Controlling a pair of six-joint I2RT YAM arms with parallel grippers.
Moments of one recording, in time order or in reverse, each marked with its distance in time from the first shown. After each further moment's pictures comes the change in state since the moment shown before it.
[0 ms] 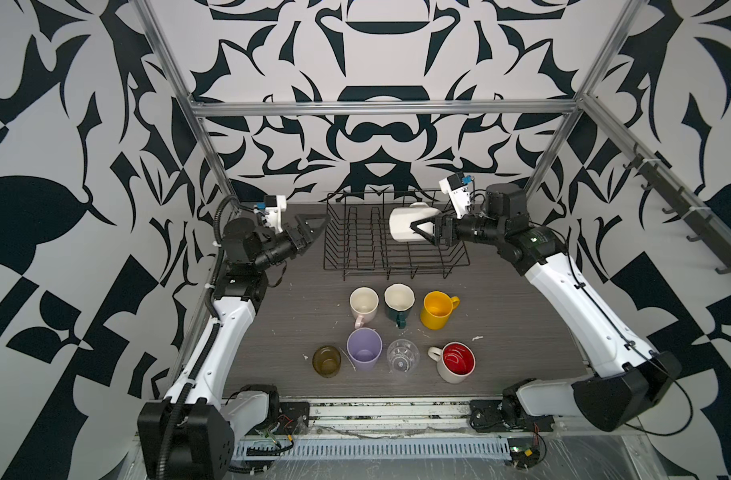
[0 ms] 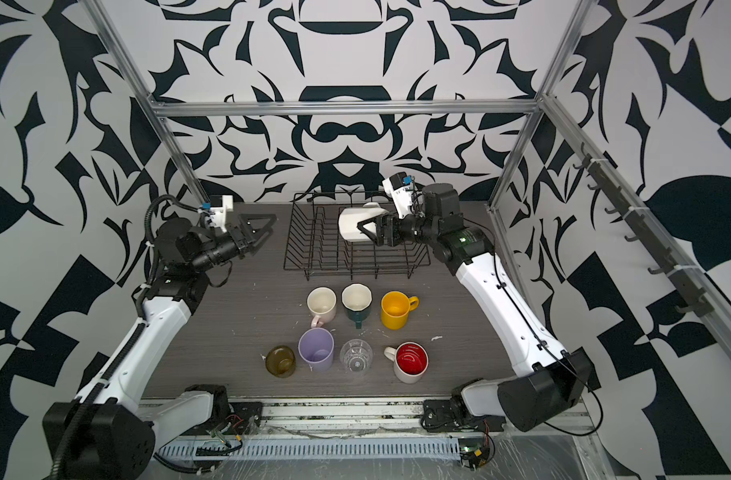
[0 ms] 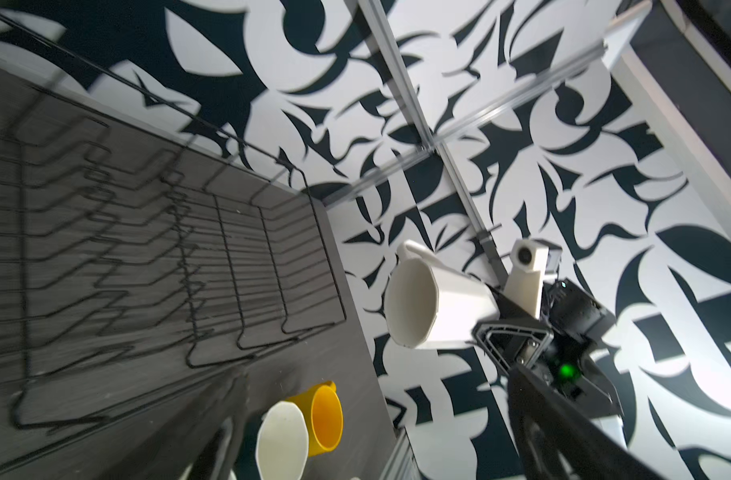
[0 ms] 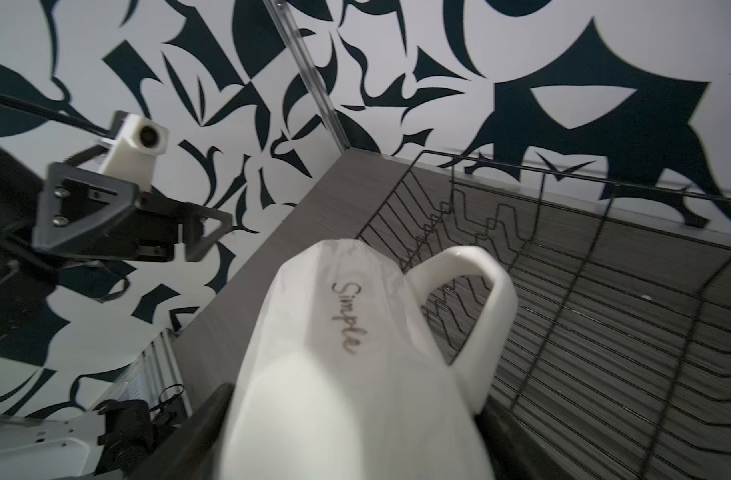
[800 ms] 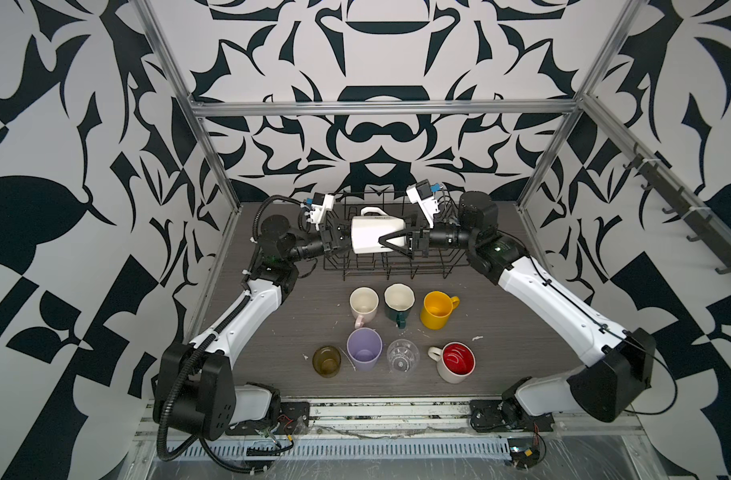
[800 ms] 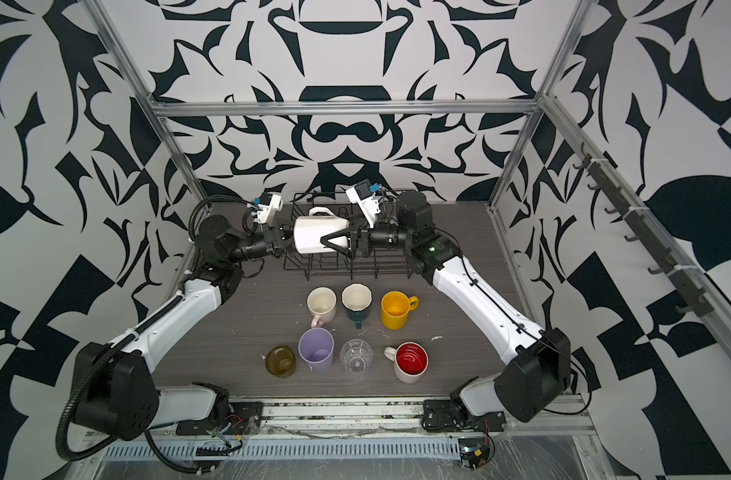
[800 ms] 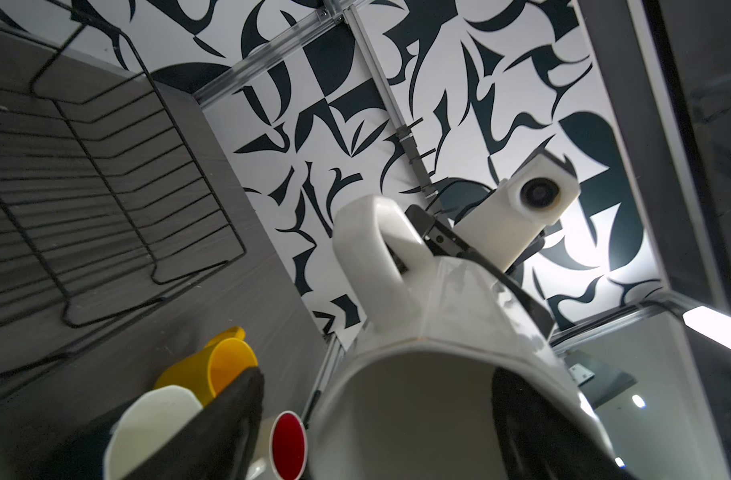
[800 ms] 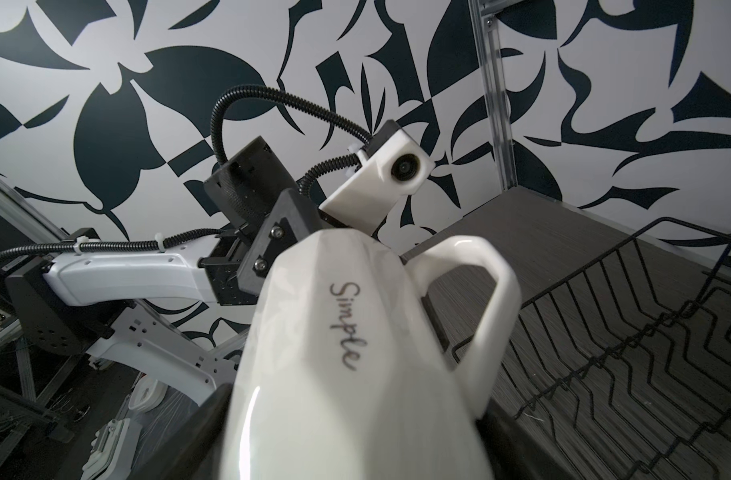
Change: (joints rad) left arm -0.261 0.238 0.003 0.426 0.248 -0.219; right arm 0.143 0.039 -0.158 0.497 -0.350 0.141
